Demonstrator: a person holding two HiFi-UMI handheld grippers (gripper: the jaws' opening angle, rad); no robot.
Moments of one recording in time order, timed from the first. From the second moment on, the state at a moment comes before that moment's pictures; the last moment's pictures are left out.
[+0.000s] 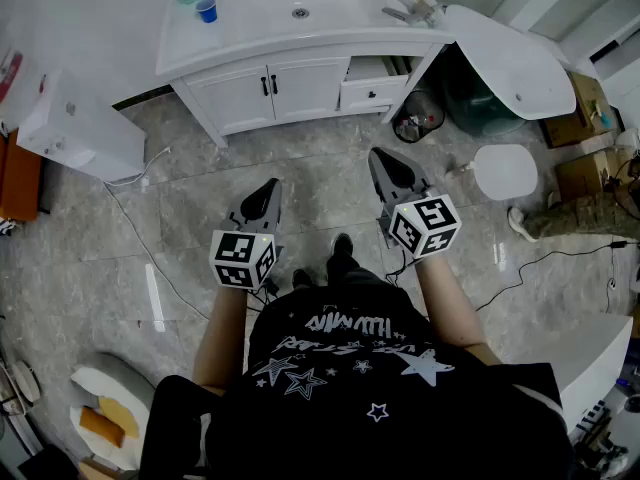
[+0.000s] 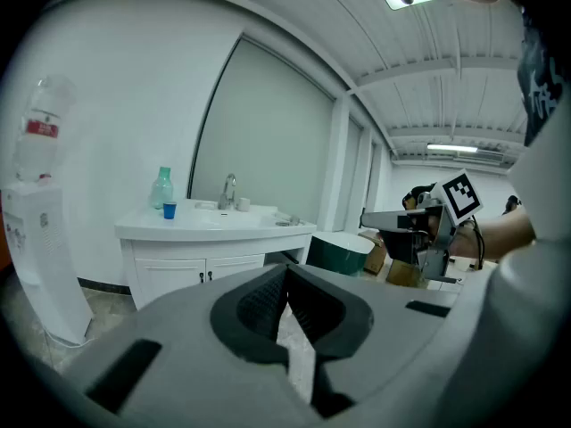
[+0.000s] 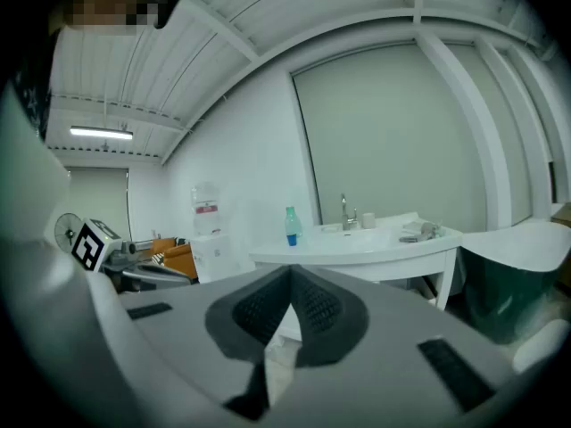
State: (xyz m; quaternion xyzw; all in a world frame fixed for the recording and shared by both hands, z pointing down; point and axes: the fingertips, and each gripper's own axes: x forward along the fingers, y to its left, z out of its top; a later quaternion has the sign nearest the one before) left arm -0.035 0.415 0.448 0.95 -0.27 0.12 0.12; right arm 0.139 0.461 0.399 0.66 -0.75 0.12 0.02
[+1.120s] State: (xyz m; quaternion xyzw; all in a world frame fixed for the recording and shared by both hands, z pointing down) left arm -0.138 0.425 0.467 0.92 -0.33 0.13 0.16; right arm 0.068 0.441 0.413 0.62 -0.77 0.13 0.03
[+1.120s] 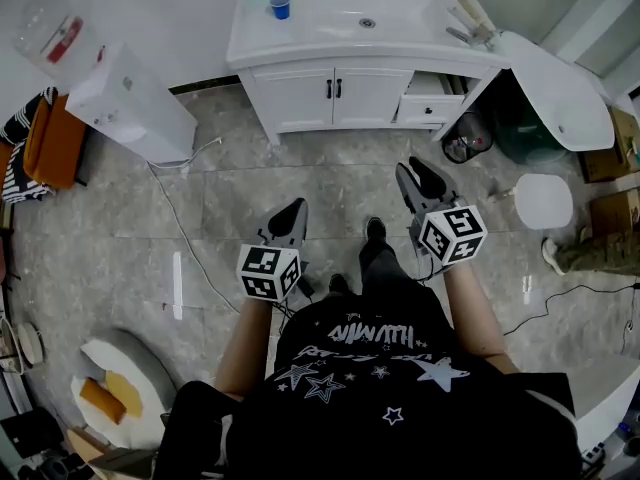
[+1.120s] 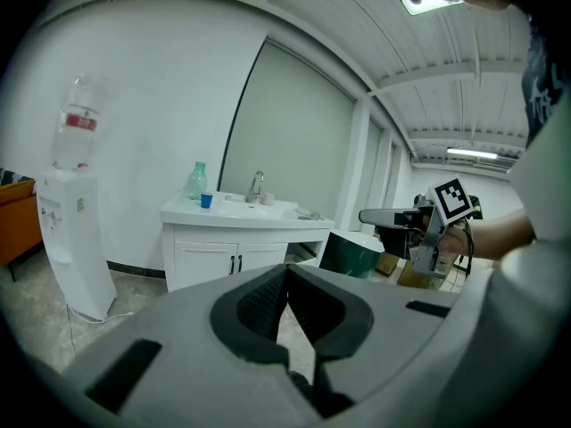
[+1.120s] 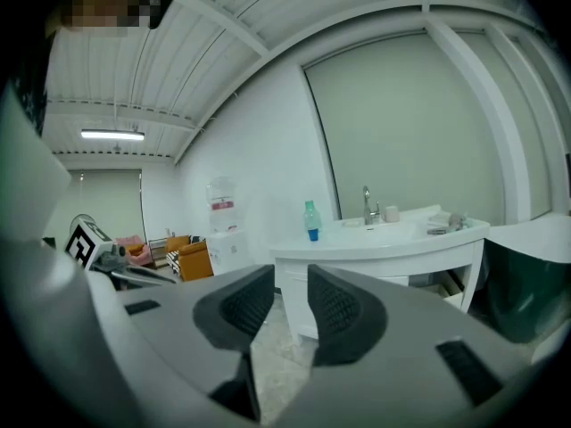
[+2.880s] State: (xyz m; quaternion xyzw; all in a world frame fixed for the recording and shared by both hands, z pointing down) left arm -0.054 0.062 0.440 0.82 -0.55 0.09 0.16; right arm 0.169 -0.003 0.437 0.42 -0.90 0.11 0.09
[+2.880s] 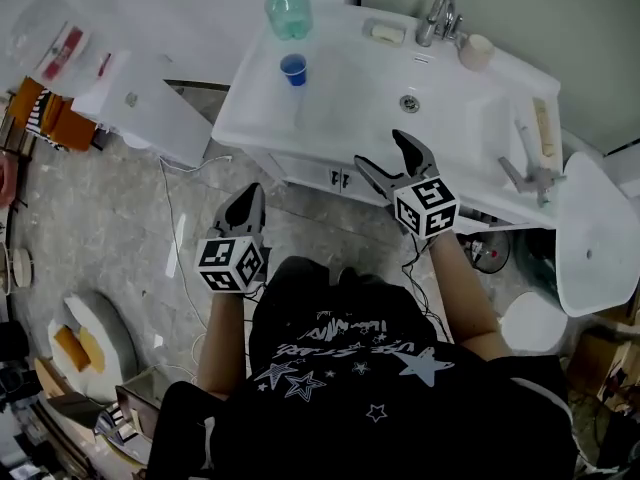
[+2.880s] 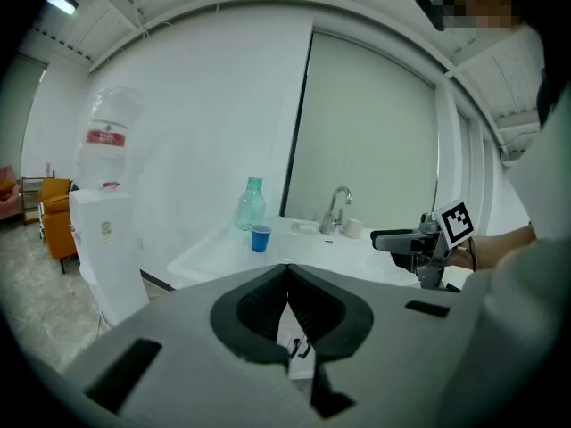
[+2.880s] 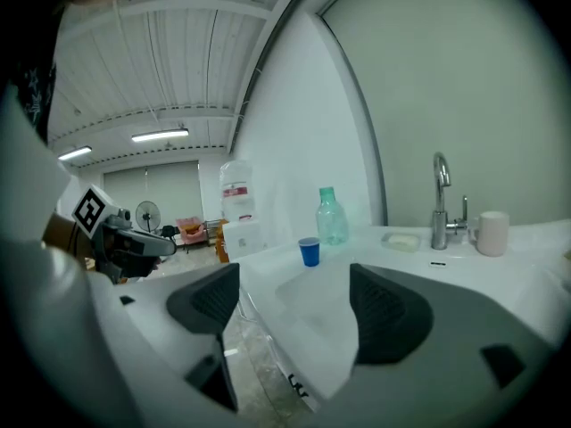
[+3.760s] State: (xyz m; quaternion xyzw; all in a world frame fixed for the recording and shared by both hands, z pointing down) left arm -0.083 -0.126 0.452 0.83 -0.52 0.09 0.17; right arm 0.120 -0.163 0.457 0.39 -0.90 0.10 0.12
